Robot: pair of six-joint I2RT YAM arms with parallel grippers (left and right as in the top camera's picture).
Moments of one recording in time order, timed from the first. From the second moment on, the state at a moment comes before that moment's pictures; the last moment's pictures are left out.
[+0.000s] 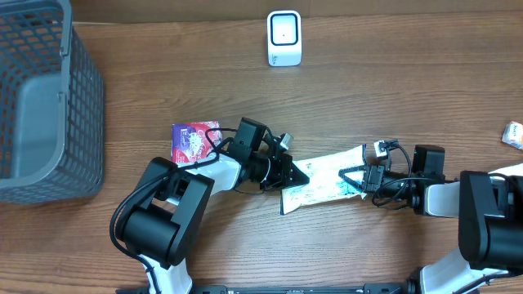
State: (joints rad) left arm -0.44 1.92 0.86 -0.01 0.93 -0.65; right arm -0.12 1.80 0.44 0.38 -1.22 0.39
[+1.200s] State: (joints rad) left arm -0.10 1.69 1.40 -0.83 0.45 -0.23; right arm -0.16 1.60 0.68 1.54 -1.53 1.77
